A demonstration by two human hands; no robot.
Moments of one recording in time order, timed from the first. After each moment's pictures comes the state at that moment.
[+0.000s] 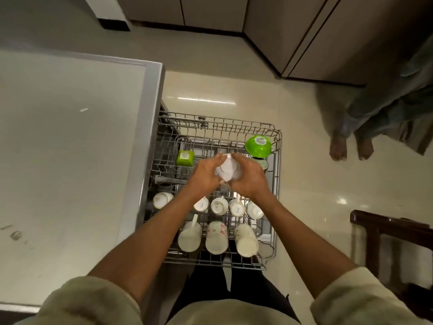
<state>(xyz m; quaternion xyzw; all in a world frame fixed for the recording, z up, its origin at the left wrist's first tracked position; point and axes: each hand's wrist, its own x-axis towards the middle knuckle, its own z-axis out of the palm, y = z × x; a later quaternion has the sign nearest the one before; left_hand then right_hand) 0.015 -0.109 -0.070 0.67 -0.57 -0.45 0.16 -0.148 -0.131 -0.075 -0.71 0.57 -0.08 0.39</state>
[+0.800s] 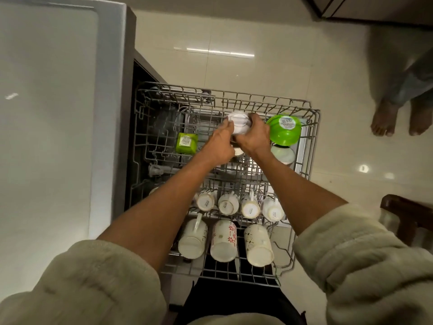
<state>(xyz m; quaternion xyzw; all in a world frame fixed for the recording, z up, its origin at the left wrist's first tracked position) 0.012 -0.208 -0.177 0.70 -0.52 -0.49 0.02 -0.104 -0.242 -0.207 -0.54 0.69 -0.12 0.46</state>
